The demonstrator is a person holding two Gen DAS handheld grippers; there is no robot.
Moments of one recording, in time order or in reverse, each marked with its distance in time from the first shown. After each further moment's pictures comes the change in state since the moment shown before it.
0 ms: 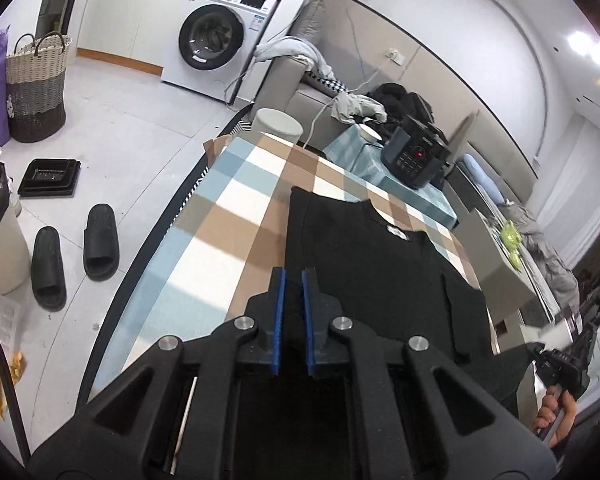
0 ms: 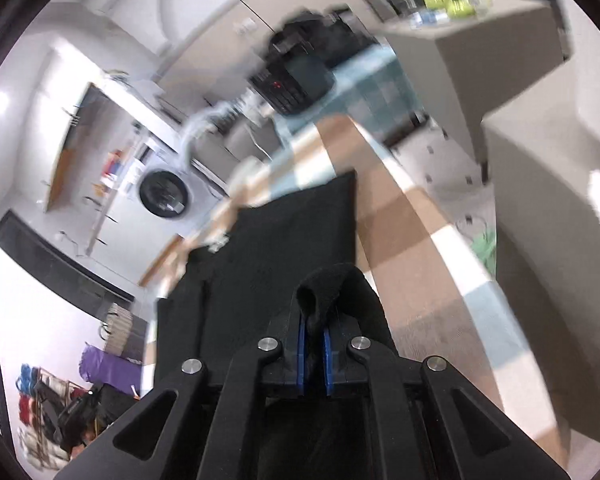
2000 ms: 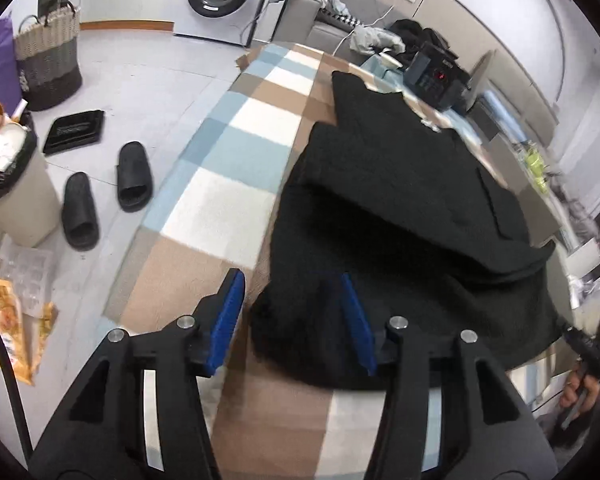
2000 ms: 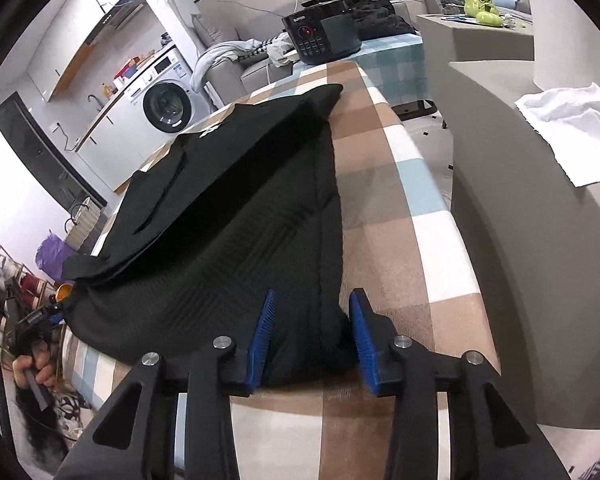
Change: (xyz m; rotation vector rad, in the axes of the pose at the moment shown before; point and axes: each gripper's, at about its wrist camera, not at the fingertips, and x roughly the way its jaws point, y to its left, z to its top) left arm -0.040 0.046 -0.133 0.060 0.211 0.058; right arm -0.057 -0.044 -0.117 -0.331 0.098 -0.082
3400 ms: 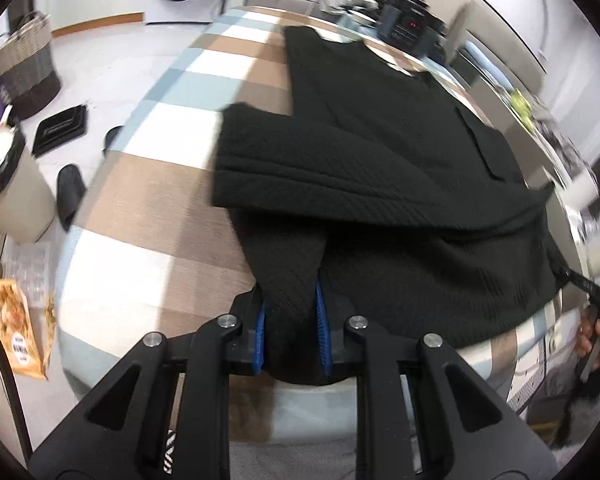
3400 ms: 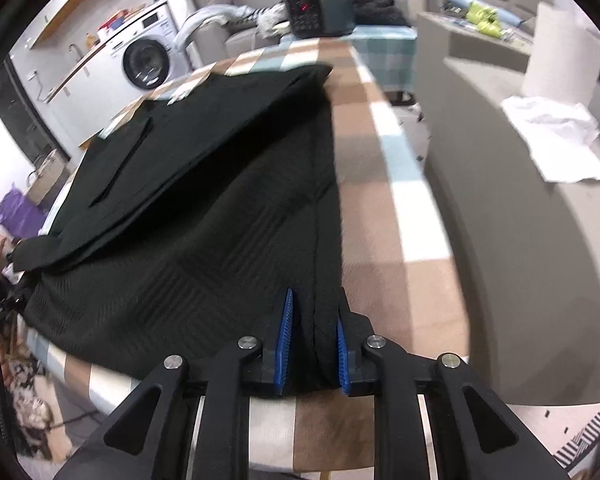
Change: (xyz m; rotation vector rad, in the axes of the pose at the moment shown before) left arm -0.011 -0.034 -0.055 0.116 0.111 0.027; right arm 0.003 0.016 -0.005 -0.118 0.078 -0.186
